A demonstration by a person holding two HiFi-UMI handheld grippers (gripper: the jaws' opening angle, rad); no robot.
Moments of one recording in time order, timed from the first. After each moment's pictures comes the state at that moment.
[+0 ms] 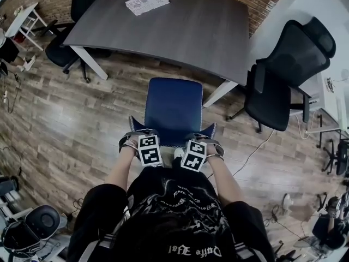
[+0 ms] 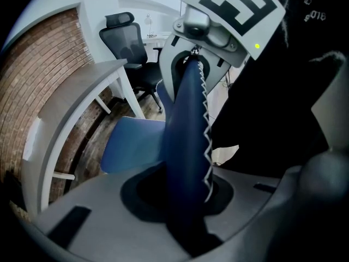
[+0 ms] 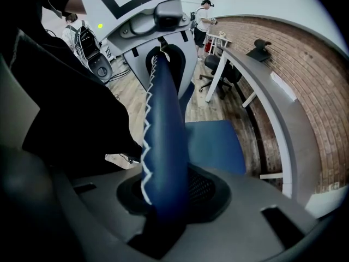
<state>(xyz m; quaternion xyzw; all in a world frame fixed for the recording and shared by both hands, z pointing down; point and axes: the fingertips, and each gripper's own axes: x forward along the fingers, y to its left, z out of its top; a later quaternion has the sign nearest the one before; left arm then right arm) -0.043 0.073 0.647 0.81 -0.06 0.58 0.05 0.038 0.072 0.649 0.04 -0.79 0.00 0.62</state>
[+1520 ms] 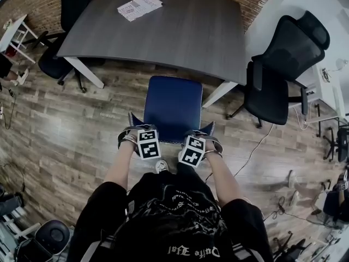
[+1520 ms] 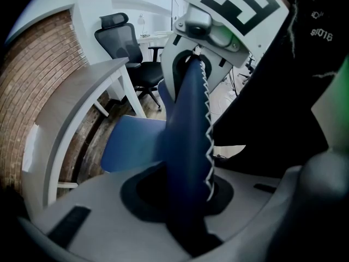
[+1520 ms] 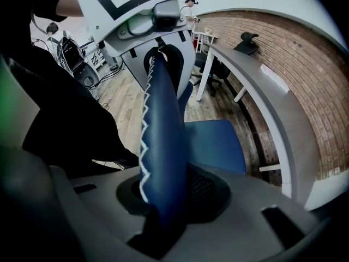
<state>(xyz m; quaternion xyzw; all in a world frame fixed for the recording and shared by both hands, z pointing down) -0.081 0.025 0.648 0.81 -0.02 0.59 0.02 0.001 0.034 0.650 0.09 -0.78 0.04 0.62</state>
